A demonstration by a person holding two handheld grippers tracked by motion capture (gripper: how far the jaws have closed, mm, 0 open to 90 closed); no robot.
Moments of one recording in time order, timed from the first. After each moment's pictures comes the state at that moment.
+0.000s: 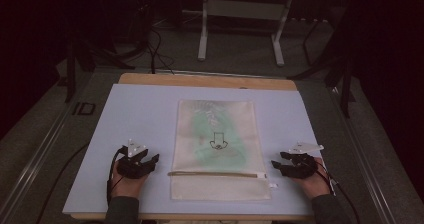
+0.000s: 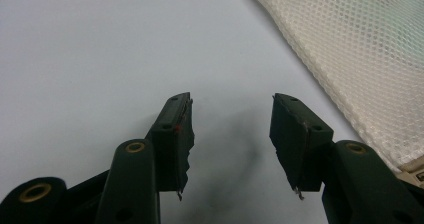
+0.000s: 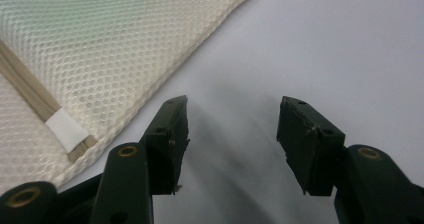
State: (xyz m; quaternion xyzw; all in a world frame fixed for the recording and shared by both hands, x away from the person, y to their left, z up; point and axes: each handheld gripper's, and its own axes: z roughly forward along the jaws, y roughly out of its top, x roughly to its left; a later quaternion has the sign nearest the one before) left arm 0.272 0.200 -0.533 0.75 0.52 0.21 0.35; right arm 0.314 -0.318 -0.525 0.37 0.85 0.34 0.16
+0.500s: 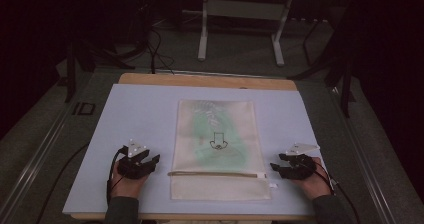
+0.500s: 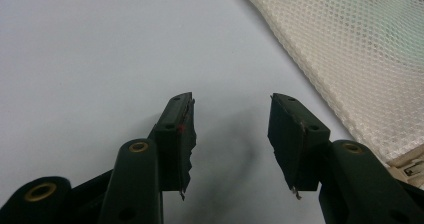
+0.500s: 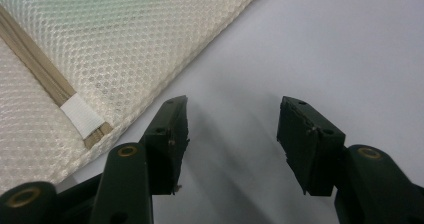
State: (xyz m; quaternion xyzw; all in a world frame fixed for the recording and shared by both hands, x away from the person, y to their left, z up) left arm 0.272 0.199 -0.533 0.75 0.51 0.20 0.36; right arm 0.311 -0.311 -0.523 0.35 0.87 0.32 0.15
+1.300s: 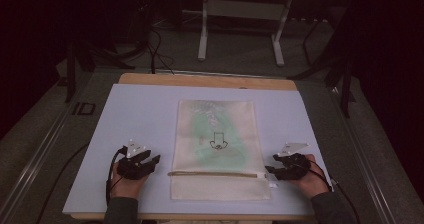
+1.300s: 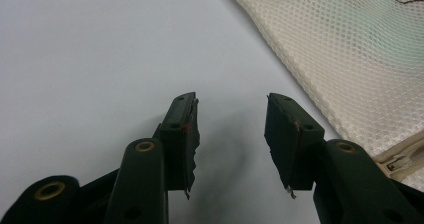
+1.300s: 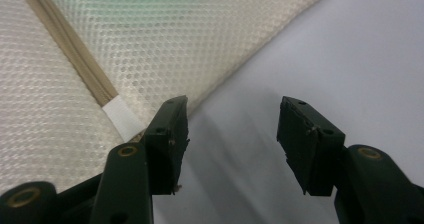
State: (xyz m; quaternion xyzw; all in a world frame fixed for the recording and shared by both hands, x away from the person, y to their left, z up) left arm 0.270 0.200 -0.532 0.76 0.50 0.19 0.37; right arm 0.310 -0.290 -0.512 0.30 0.90 0.29 0.14
